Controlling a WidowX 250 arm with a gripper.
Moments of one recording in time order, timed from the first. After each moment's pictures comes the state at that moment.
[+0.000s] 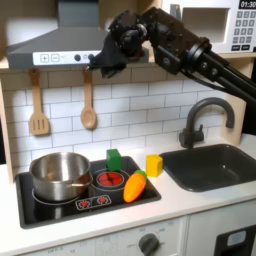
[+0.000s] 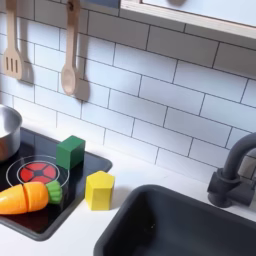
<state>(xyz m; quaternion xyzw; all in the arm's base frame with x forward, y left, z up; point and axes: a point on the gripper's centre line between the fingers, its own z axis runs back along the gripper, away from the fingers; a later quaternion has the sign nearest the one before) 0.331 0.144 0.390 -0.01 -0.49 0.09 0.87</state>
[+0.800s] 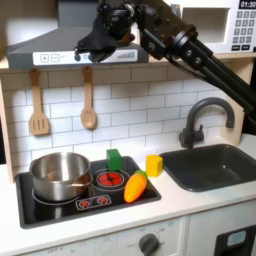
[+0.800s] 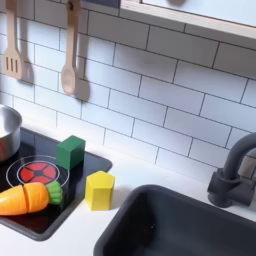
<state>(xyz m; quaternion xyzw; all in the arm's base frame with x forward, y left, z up) 0.340 0.161 0.416 0.00 -0.50 0.09 0.86</state>
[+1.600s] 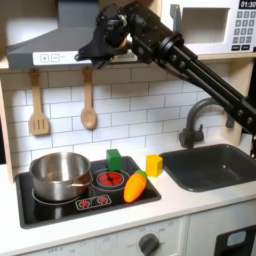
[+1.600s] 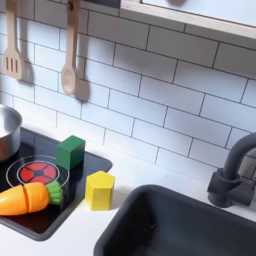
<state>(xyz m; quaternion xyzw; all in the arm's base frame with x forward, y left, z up) 0.379 0.146 0.396 -0.01 -0.49 0.07 0.87</state>
